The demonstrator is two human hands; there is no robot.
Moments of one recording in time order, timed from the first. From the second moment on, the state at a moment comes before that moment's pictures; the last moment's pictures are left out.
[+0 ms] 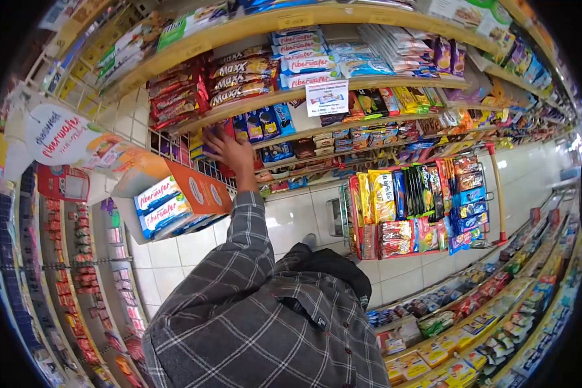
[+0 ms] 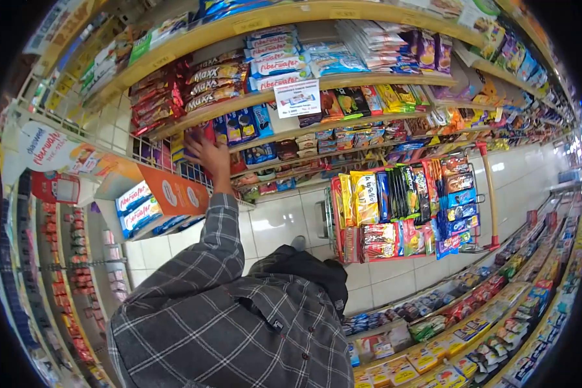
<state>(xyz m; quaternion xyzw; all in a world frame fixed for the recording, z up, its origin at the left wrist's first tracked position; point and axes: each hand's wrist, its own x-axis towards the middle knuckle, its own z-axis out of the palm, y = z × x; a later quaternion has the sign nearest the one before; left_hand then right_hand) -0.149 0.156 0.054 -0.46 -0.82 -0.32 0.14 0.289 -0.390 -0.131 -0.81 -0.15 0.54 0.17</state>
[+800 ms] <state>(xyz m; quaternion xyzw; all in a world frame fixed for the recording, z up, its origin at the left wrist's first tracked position) -0.136 0.122 0.058 -0.46 -0.66 -0.56 0.19 0.355 -0.326 -0.127 -0.64 -0.70 0.31 -0.01</state>
